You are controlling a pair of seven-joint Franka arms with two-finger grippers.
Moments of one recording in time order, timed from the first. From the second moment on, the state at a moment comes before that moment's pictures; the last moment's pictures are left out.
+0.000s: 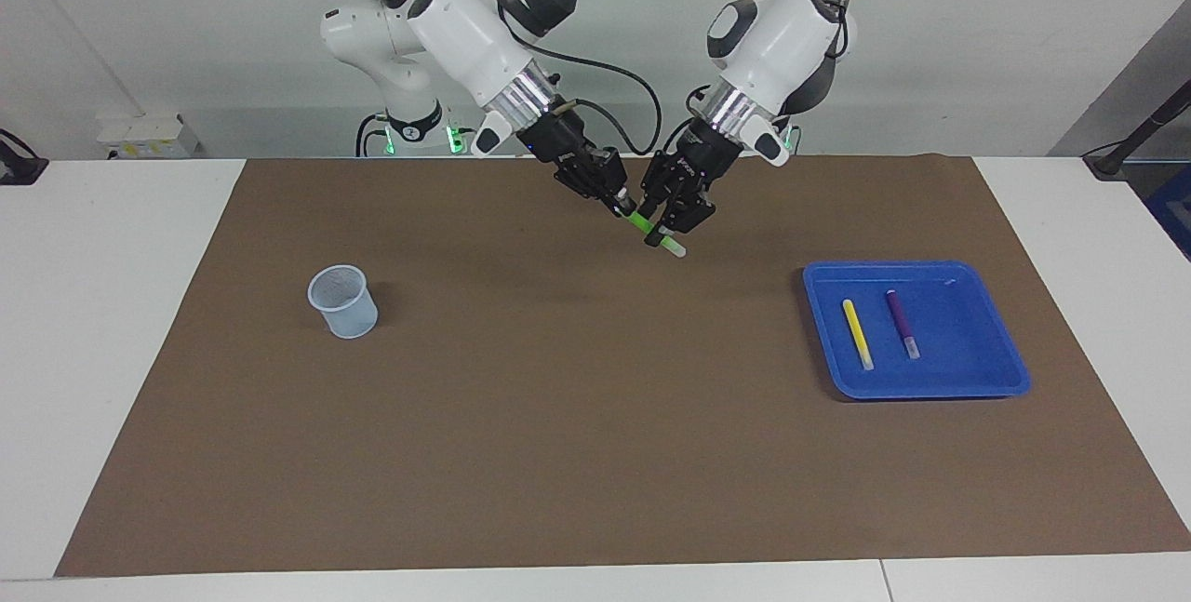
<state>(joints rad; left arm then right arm) -0.41 -0.11 -0.17 -2.13 -0.65 2.59 -1.84 0.30 -0.03 0.28 -2.02 0.77 2.60 0.75</state>
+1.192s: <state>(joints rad) -0.40 -0.12 -0.14 -2.14 -0.65 2.53 -1.70 0.27 -0.05 0.27 -2.01 0.80 2.49 0.74</state>
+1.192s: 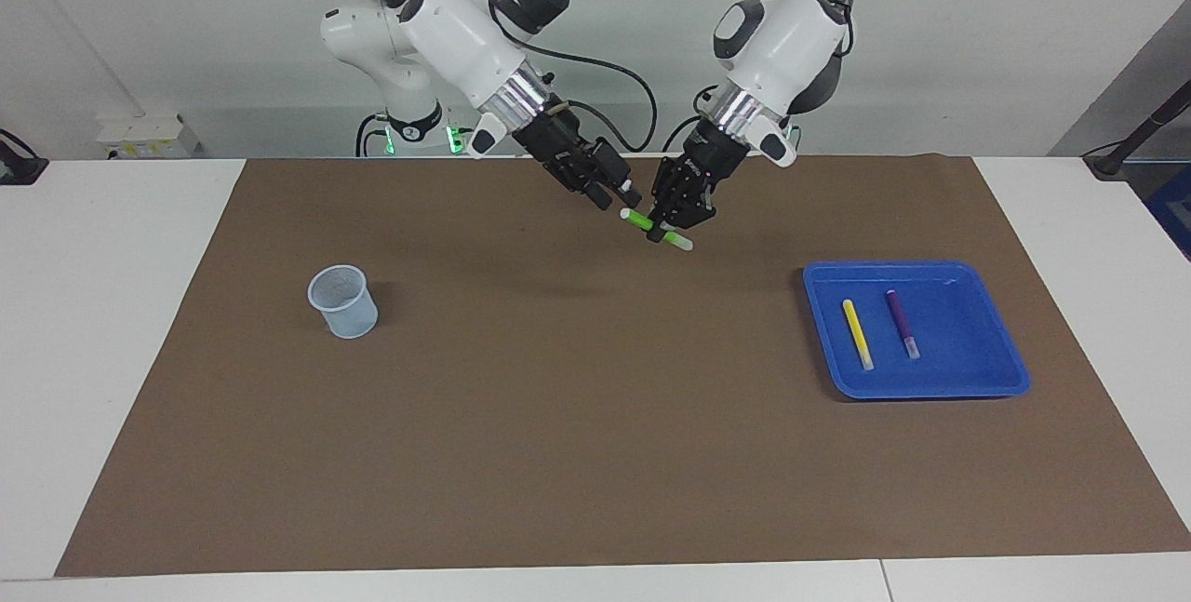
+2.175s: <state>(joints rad) 0.06 -0.16 -0.13 -2.06 -0.54 1.87 -0.61 0.03 -0.10 0.26 -1.95 0.18 1.86 0.24</state>
